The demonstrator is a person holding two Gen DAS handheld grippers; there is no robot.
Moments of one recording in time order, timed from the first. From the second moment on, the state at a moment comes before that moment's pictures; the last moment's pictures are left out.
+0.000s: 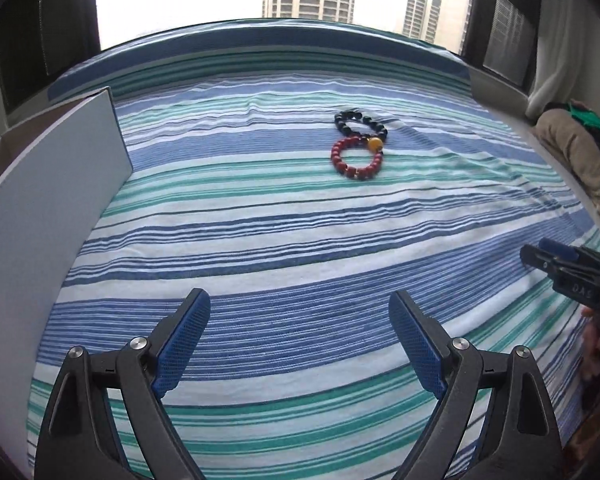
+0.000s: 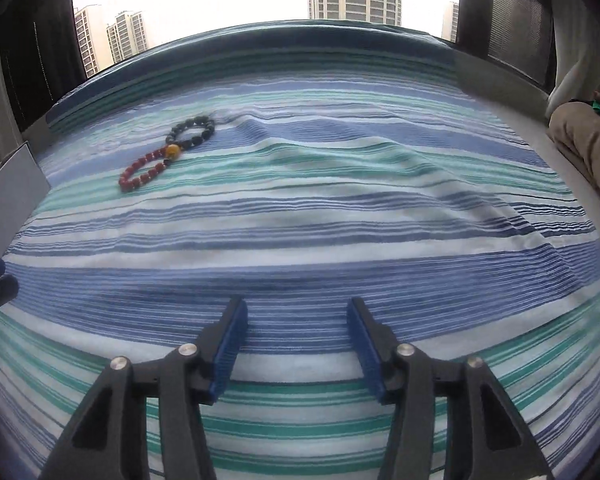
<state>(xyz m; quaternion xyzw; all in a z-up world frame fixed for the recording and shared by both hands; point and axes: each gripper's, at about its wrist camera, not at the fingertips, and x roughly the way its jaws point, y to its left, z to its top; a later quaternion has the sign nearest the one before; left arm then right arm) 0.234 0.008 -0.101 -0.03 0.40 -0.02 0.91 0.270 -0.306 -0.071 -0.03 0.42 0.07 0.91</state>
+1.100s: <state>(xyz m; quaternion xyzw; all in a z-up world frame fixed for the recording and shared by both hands) 0.294 0.011 -0.029 -0.01 0.41 -0.05 0.91 0.267 -0.305 -0.072 -0.05 0.42 0.06 0.90</state>
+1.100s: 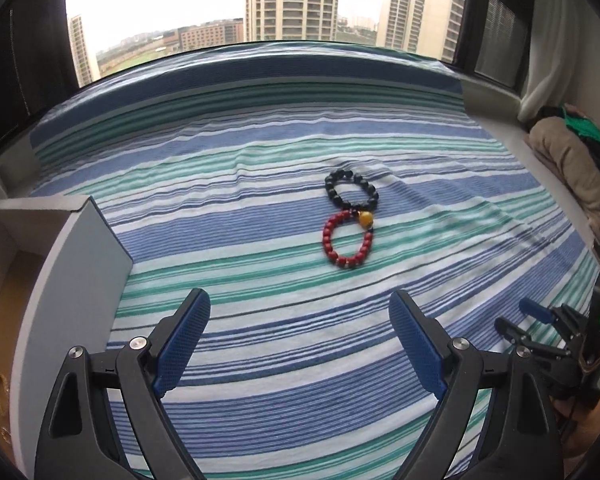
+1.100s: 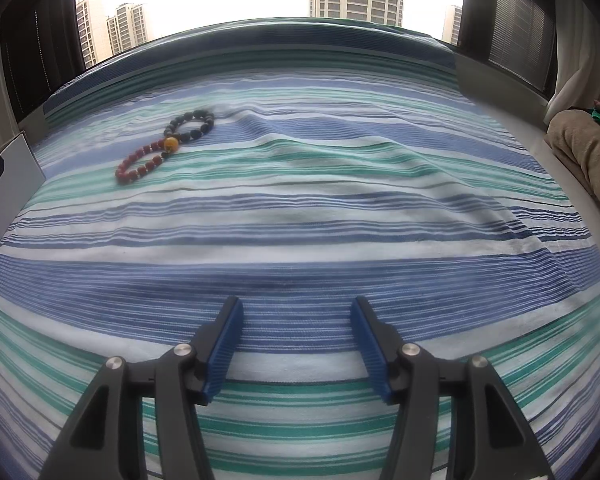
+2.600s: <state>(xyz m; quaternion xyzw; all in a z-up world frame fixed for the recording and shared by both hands) 0.292 0.067 -0.008 -0.32 0.32 -0.22 0.86 0.266 -0.304 -0.072 -0.06 0.42 0.06 0.90</state>
